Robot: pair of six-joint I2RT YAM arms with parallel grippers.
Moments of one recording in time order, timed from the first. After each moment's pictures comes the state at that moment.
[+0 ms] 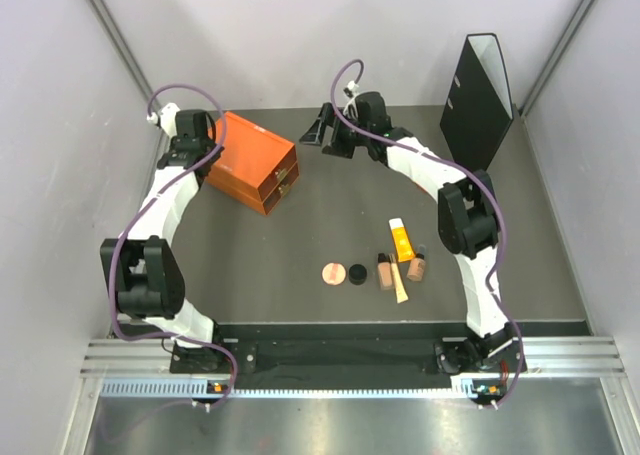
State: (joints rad) left arm -0.01 1.58 1.32 -0.33 -0.32 -0.68; right arm 0.50 2.20 1.87 -0.11 -0.46 0.75
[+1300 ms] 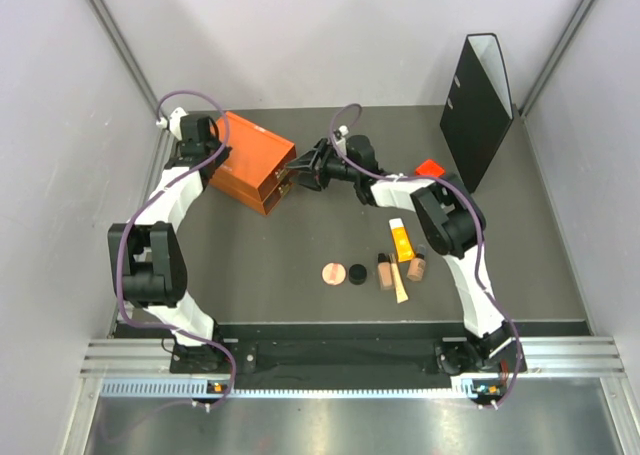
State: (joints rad) left arm -0.01 1.66 1.27 -0.17 -0.16 -0.73; right arm 0.58 2.29 1.52 0.57 -0.63 1.44
